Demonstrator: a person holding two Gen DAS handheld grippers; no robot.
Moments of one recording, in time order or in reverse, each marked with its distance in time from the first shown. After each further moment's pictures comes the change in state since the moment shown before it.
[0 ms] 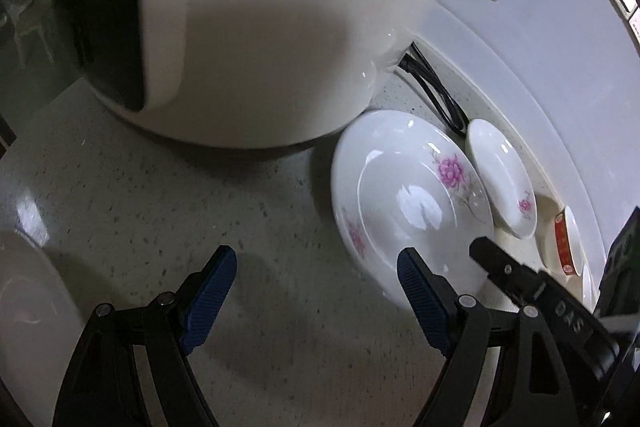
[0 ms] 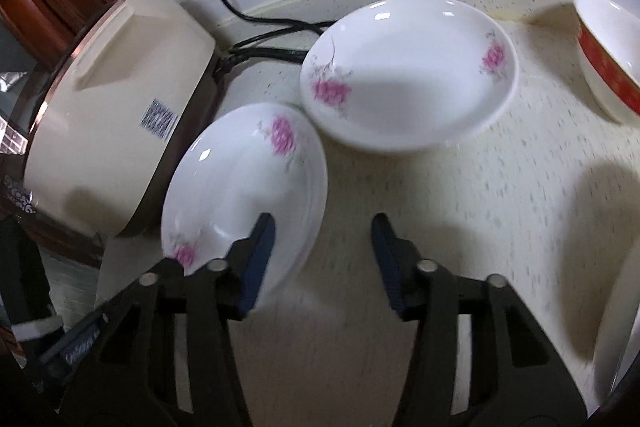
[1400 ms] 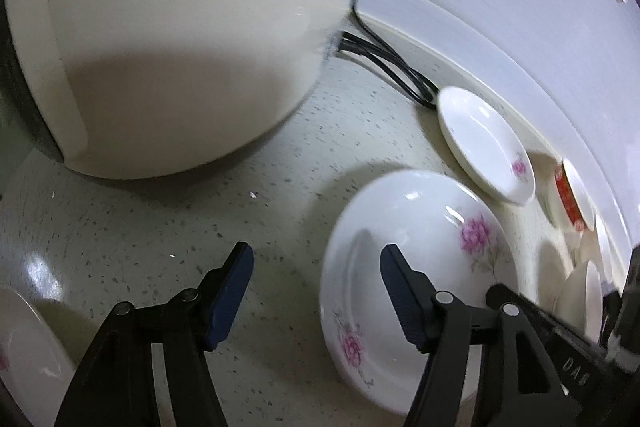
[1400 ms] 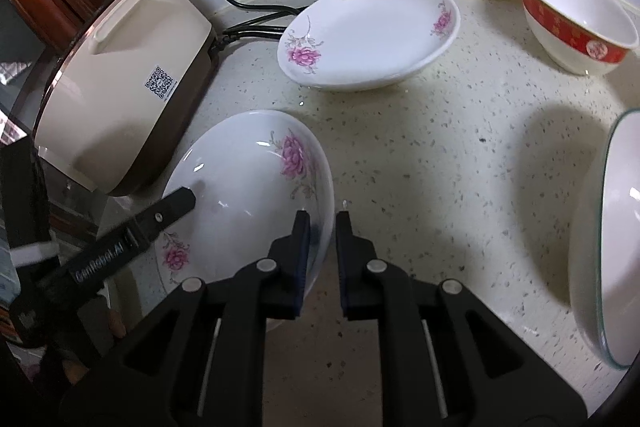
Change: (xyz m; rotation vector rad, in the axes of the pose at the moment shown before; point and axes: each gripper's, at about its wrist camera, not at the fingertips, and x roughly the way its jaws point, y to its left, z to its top) left arm 0.014 -0.030 -0.007 0.219 -0.016 -0.003; right arm -0.036 -0.021 -0.048 0.006 0.006 -0.002
